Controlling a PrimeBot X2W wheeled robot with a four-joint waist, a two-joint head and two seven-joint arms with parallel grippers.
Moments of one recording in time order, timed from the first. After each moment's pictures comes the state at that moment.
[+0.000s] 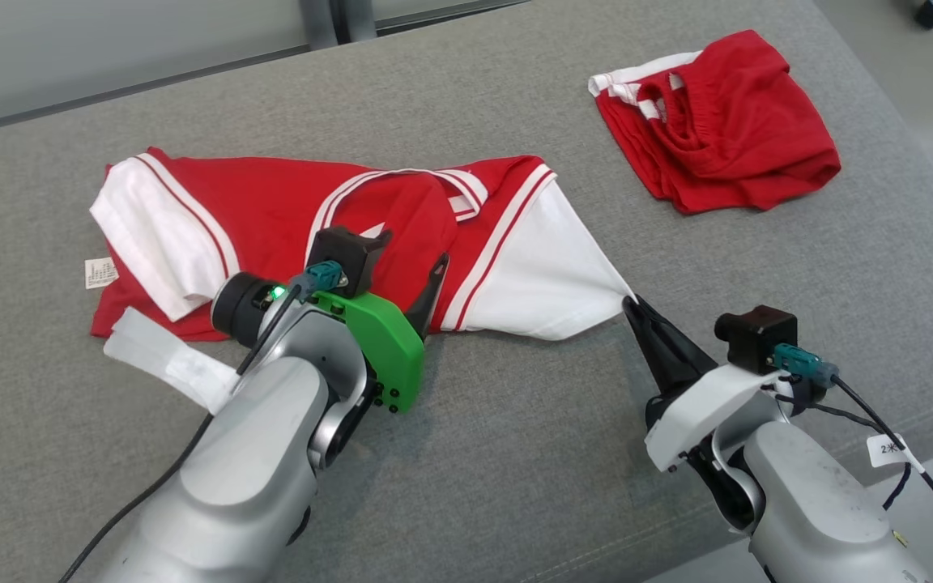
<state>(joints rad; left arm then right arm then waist) -0.60 0.07 -0.71 0.47 -0.50 0.02 0.04 -0.31 -0.12 0.45 0.51 0.39 0.12 -0.25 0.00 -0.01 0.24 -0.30</state>
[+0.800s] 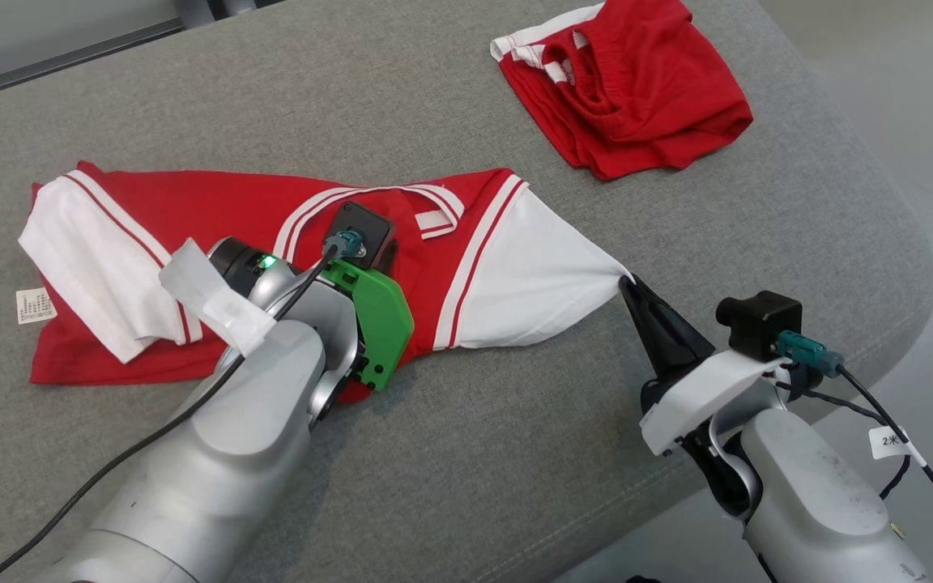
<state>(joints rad) -0.77 0.05 -0.81 0.73 -0.41 0.00 0.09 -0.32 -0.10 0.43 0.48 0.38 0.12 -0.25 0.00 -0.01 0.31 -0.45</state>
